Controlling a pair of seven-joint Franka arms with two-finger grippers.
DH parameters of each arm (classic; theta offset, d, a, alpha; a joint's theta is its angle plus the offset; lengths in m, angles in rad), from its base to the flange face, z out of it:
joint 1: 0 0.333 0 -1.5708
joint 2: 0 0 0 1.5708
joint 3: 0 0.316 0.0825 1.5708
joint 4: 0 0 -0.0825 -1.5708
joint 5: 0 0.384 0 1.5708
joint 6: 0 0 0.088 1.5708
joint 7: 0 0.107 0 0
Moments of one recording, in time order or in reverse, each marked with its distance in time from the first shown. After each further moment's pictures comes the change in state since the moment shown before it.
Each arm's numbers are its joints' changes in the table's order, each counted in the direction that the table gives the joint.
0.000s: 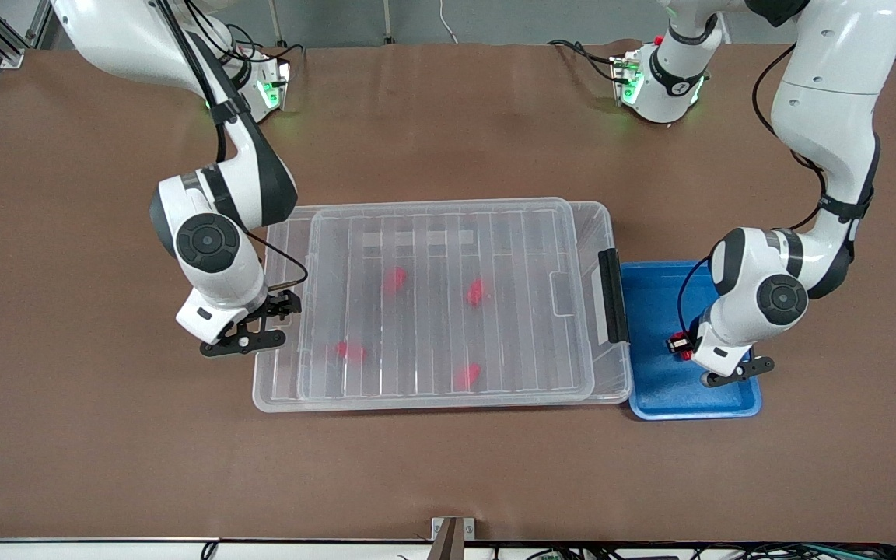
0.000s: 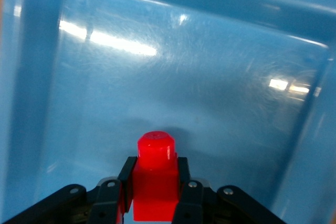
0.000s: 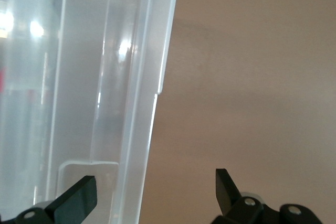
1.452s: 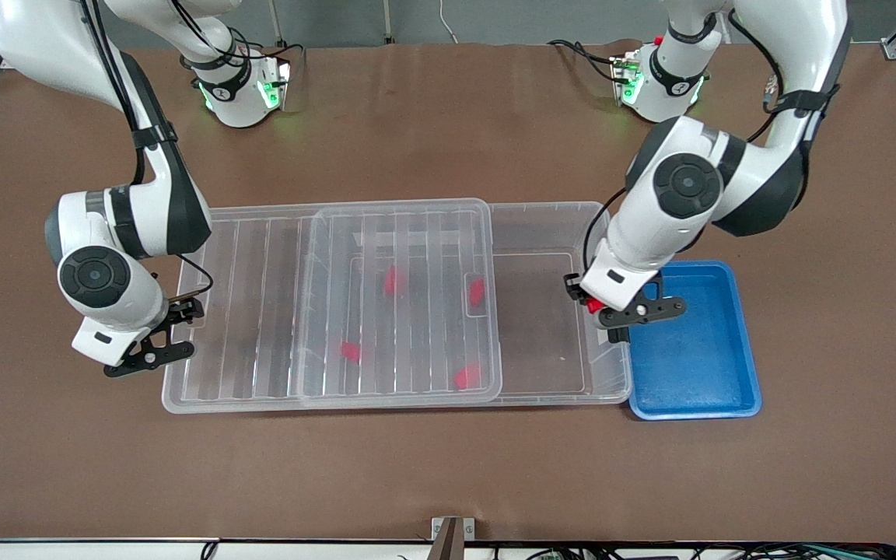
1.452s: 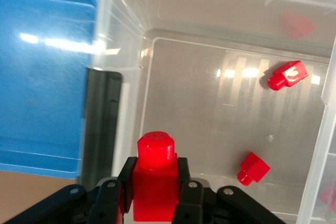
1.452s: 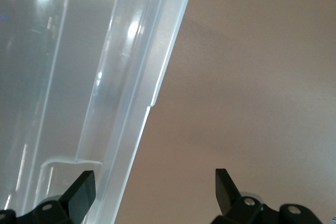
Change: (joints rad) left arm -0.139 -0.194 -0.272 0.142 0.000 -0.291 -0.271; right arm -0.189 -0.010 -0.012 0.008 -0.081 -0.061 -0.327
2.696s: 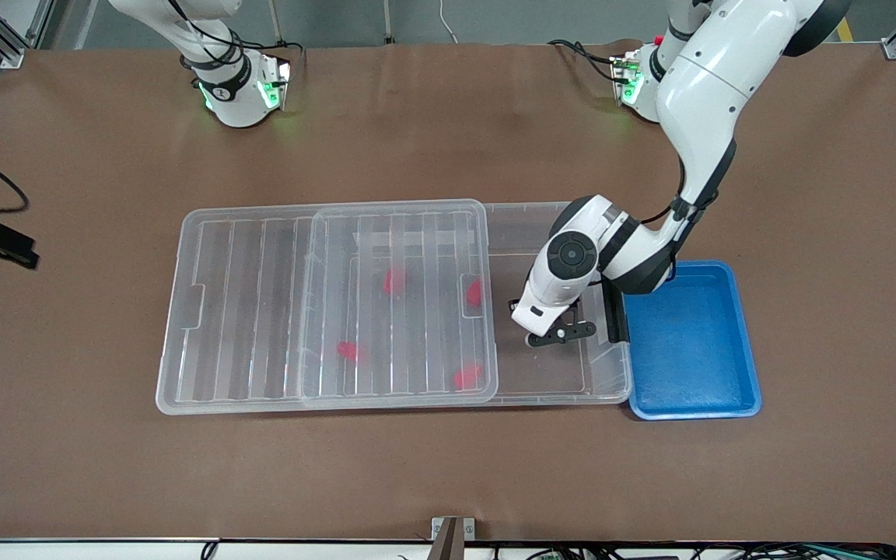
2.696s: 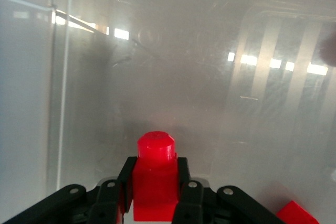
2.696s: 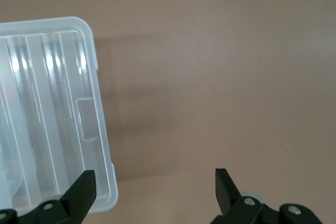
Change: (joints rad) left arm -0.088 0.336 0.001 -0.003 0.164 0.230 -0.195; right arm -0.192 -0.263 -0.056 0.342 0.302 -0.488 0.045
